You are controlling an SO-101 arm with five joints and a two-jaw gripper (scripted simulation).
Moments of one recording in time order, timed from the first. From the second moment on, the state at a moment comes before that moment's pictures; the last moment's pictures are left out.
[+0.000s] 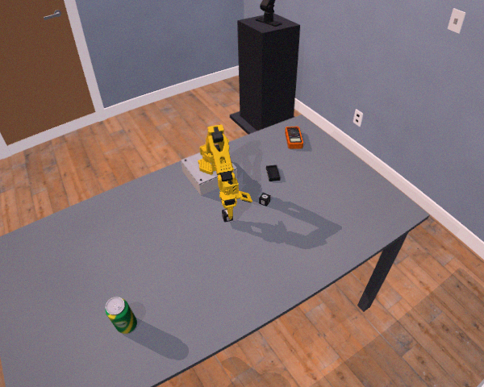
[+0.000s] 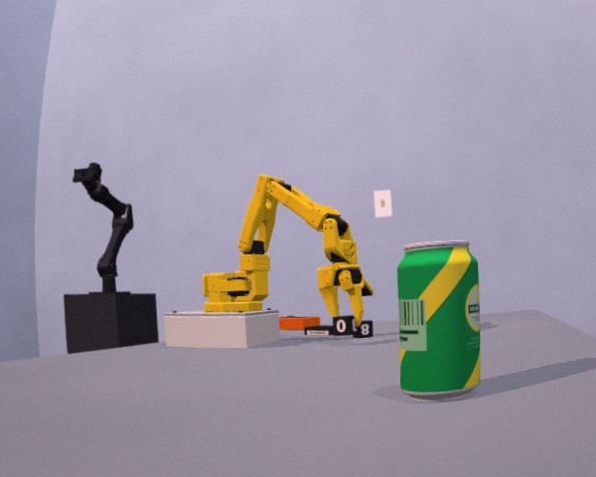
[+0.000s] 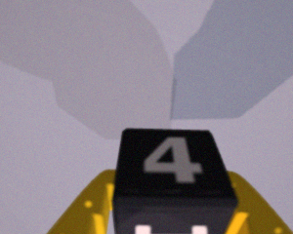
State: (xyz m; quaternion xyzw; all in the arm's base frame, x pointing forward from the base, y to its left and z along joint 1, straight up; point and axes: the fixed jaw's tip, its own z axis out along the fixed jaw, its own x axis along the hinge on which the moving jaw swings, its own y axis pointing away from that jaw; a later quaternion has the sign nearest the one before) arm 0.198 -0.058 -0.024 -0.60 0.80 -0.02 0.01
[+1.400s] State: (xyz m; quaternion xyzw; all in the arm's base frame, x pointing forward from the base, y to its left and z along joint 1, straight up) arm 0.199 -0.059 -0.038 -0.60 0.80 -0.02 0.01
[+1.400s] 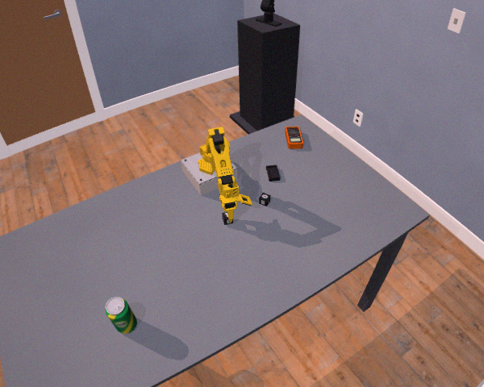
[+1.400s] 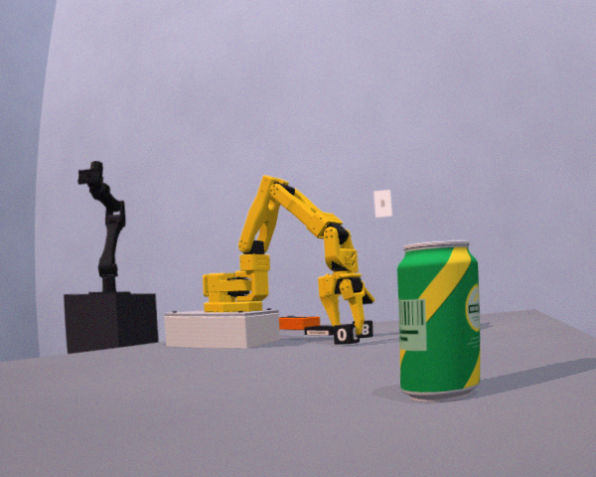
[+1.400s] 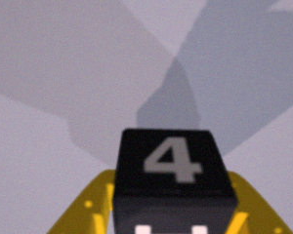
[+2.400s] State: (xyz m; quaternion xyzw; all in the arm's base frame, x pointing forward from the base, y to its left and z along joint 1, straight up) arm 0.199 -0.059 -0.038 -0.60 0.80 -0.02 0.01
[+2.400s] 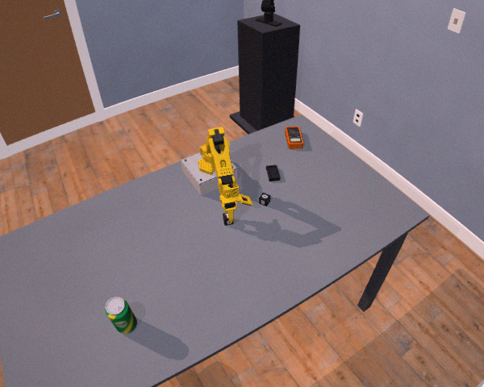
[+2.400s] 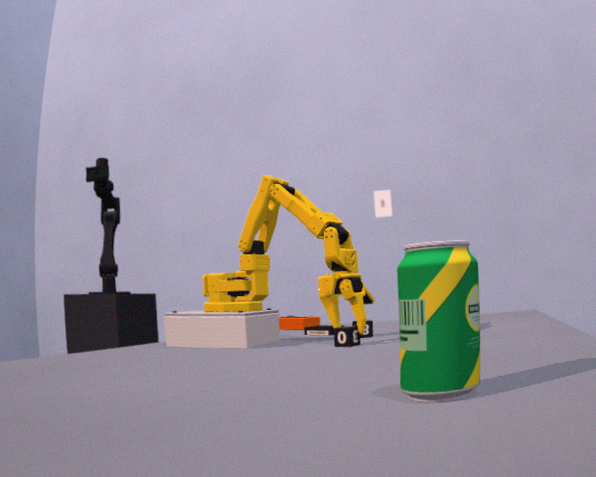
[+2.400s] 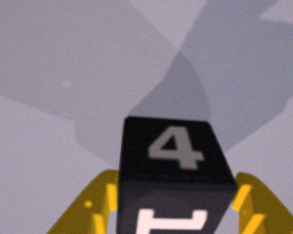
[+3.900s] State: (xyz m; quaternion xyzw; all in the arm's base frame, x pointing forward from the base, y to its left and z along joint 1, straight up) arm 0.191 -0.056 -0.002 -0.60 0.80 0.00 0.00
